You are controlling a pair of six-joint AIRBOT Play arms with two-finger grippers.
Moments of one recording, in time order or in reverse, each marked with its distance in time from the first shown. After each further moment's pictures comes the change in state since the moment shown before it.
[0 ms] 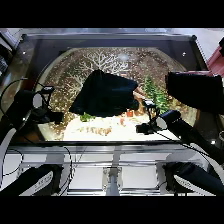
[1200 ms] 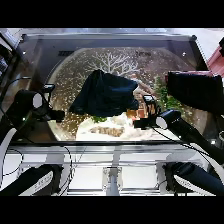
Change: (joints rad) left arm 0.000 -0.003 0.000 -0.016 0.073 0.029; right arm 0.000 0.000 0.008 0.007 -0.161 -0.024
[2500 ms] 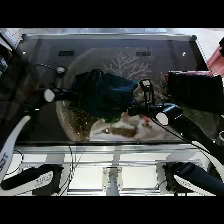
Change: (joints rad) left arm 0.028 -0.181 0.050 -0.195 0.721 0.266; right arm 0.000 0.000 0.091 0.040 -0.325 -0.219
